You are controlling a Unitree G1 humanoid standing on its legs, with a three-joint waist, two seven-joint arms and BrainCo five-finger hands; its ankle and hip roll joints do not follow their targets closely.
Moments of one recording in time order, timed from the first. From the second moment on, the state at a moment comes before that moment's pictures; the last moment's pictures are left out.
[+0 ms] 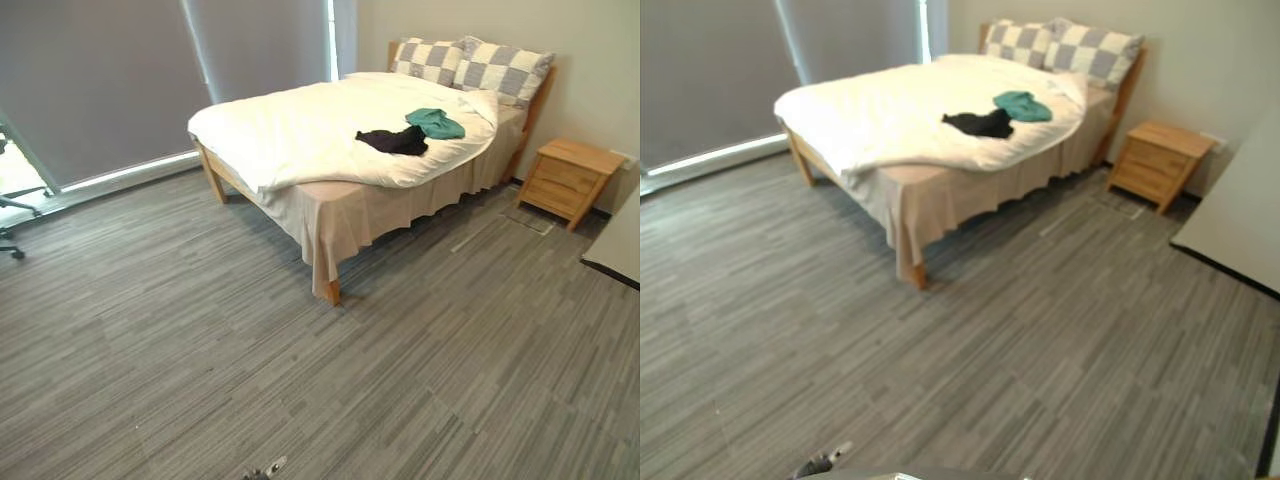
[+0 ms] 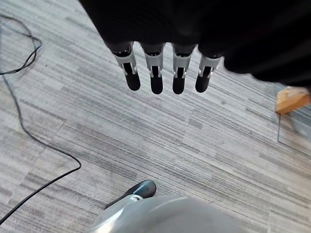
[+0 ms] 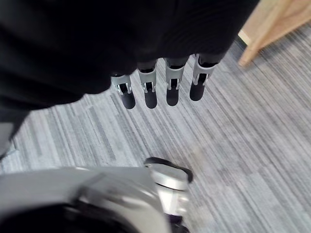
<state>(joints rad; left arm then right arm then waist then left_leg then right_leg) 0.02 0.21 -0.34 1.27 0.09 -0.04 0.05 0.07 -0.21 0.29 1.30 0.01 0.01 -0.05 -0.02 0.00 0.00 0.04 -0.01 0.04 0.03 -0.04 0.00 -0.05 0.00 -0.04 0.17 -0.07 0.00</state>
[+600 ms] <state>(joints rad) -0.08 0.23 -0.34 1.27 0.14 -0.05 0.05 -0.10 -0.21 0.23 1.29 0.10 -0.01 -0.04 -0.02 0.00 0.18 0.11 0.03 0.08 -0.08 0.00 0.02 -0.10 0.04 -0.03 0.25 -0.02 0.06</state>
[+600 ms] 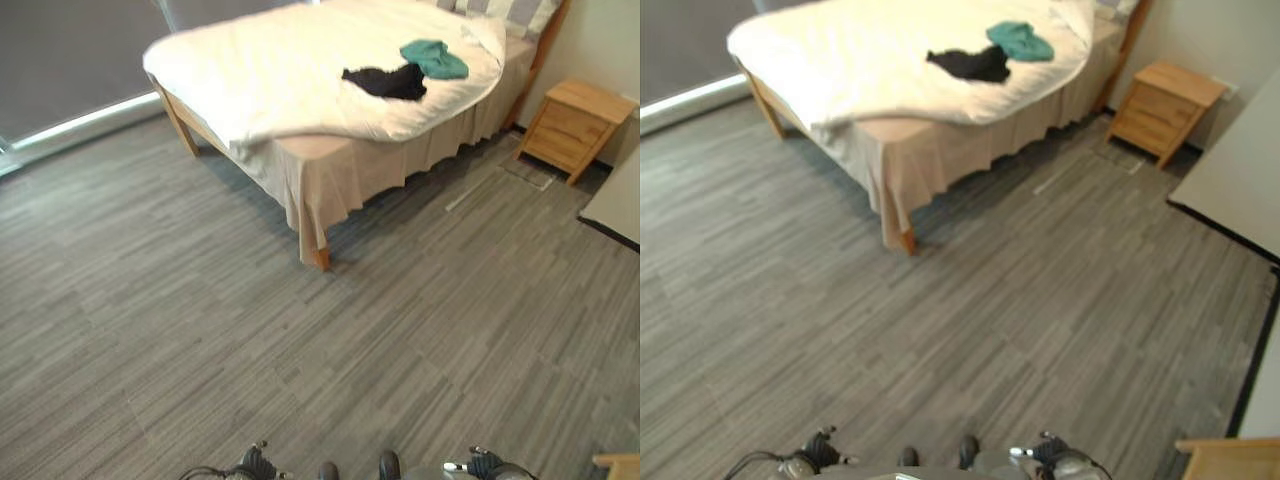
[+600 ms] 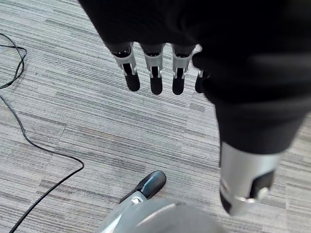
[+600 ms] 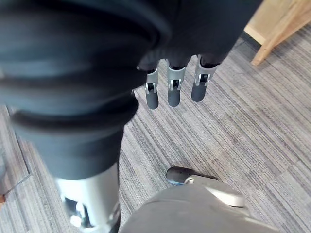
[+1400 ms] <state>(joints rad) -0.08 0.24 -0.27 1.25 0.09 -0.07 0.07 -0.09 -0.24 0.24 1.33 0.16 -0.01 -0.05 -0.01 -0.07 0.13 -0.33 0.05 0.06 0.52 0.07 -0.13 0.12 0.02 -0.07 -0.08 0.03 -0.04</state>
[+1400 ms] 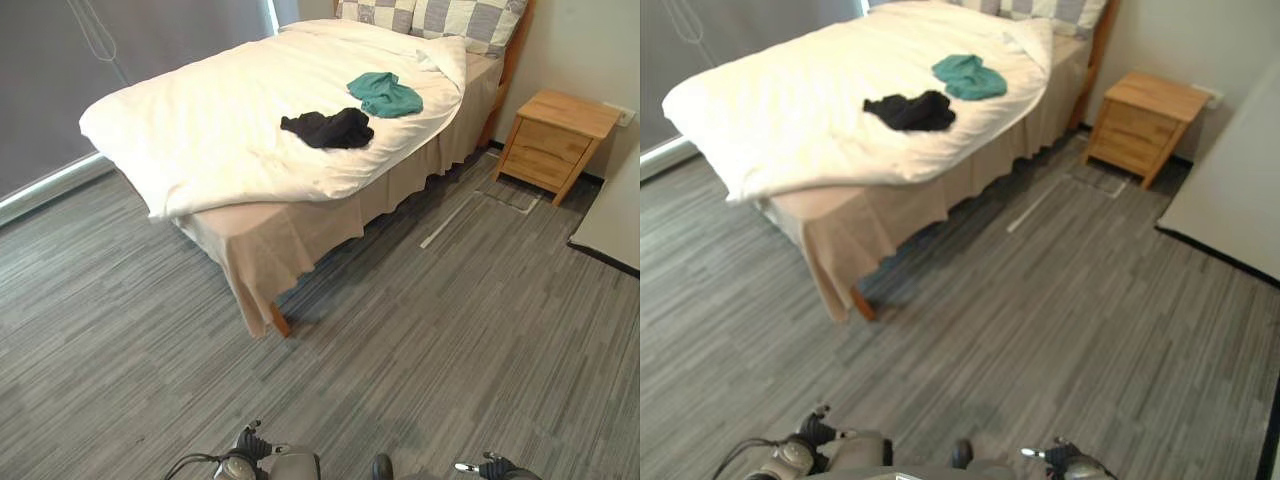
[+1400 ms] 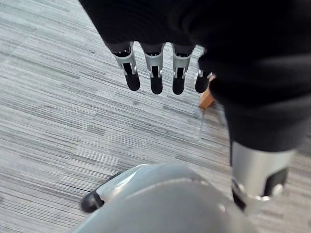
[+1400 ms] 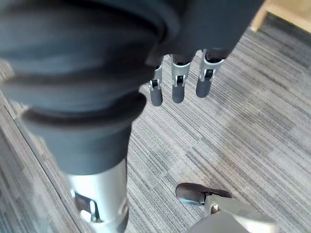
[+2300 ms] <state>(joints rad) -0.03 0.24 -0.27 1.33 0.13 -0.05 0.08 -0.04 -0.21 0.24 1.27 0.11 -0.03 -0.05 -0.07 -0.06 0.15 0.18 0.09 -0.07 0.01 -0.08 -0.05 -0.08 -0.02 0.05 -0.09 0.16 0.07</state>
